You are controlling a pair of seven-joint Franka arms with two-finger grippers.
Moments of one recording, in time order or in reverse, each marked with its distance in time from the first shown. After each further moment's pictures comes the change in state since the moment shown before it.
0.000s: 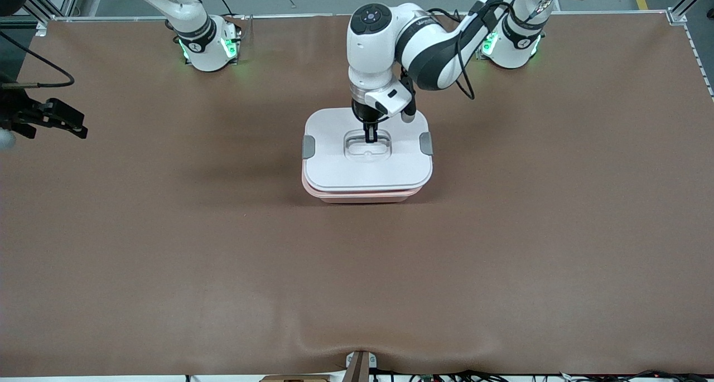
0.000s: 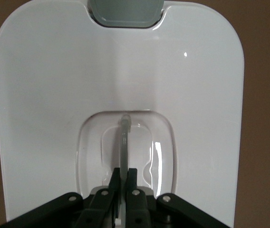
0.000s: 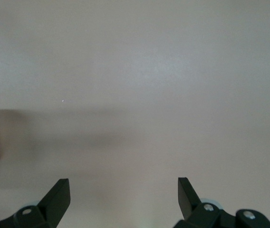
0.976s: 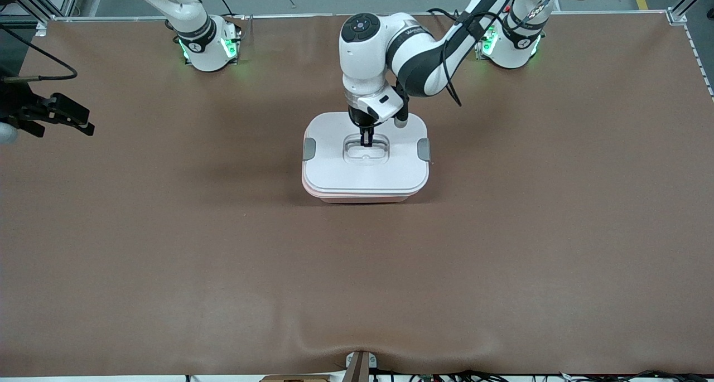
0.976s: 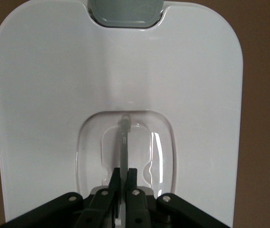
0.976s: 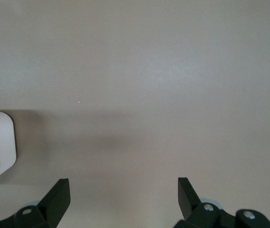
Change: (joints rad) left arm -0.023 0.046 0.006 0.010 0.066 0.014 0.000; right arm -0.003 -0.009 0.005 -0.001 0.056 0.006 0.000
